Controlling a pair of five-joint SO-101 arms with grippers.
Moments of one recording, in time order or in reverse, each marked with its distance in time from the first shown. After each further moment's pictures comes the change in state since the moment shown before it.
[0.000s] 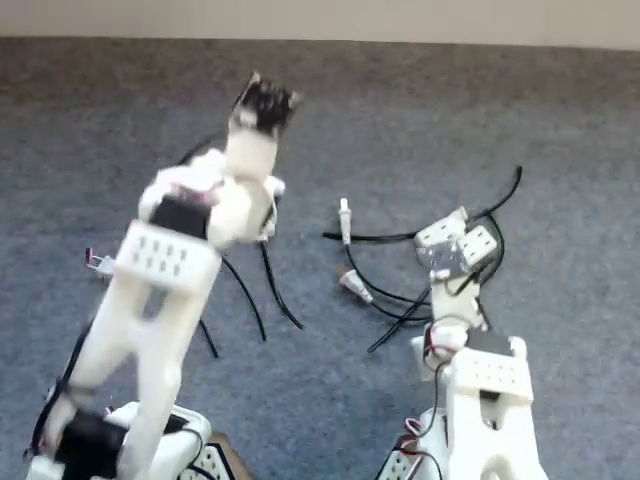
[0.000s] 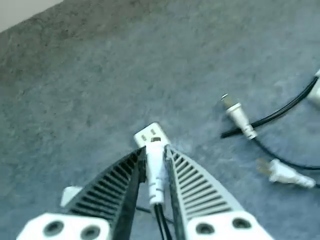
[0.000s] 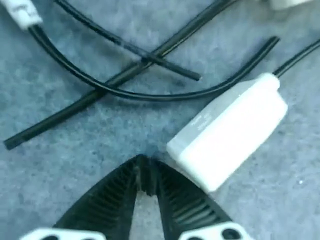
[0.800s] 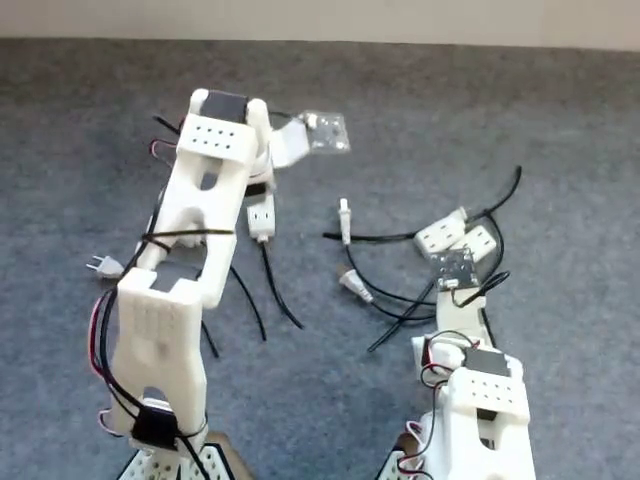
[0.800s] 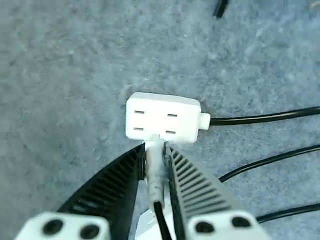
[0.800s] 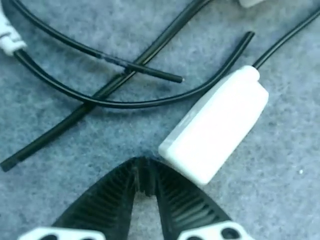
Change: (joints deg) left arm -4.0 57.9 -57.8 33.6 -54.4; right arm 0.3 -0.2 3.4 -4.4 -7.0
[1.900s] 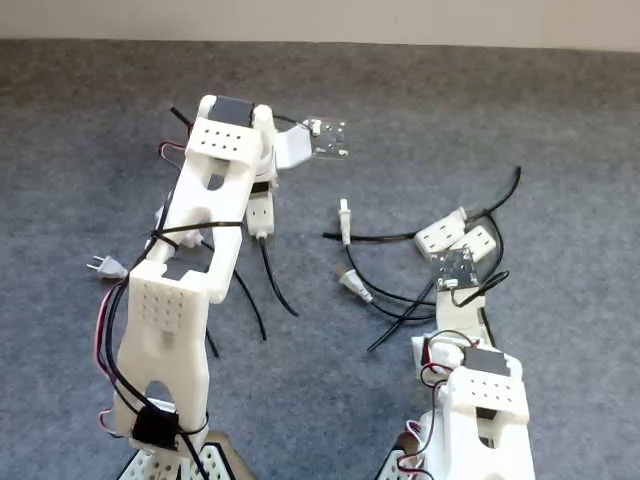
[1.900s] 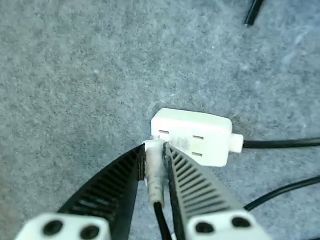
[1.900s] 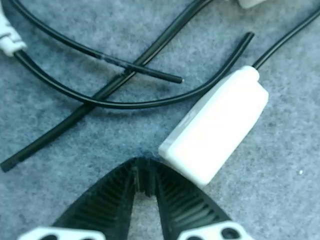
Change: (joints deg) left arm 0.2 7.6 -4.5 -5.5 -4.0; right arm 0.0 0.0 0.0 -0.3 0.0
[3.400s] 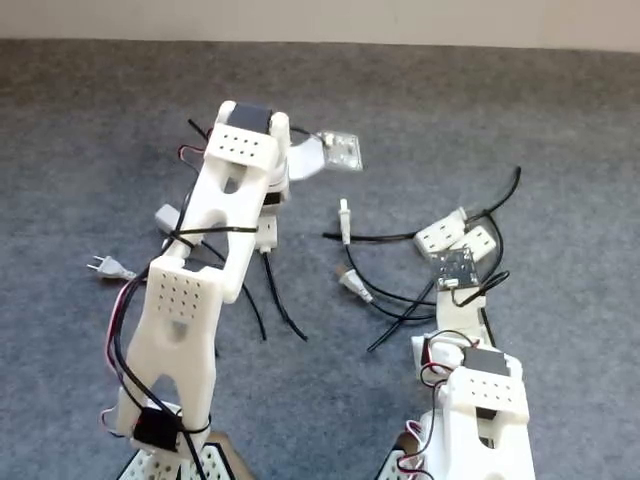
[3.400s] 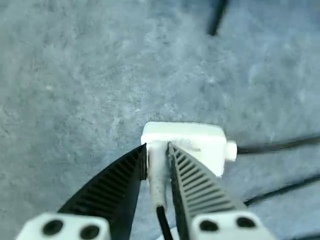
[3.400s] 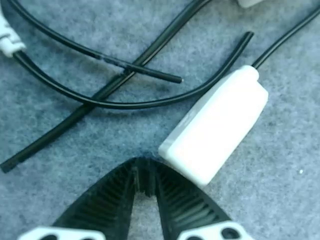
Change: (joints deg) left arm 3.3 10.7 -9.0 8.0 3.1; right arm 0.0 0.0 0.0 0.0 -0.4
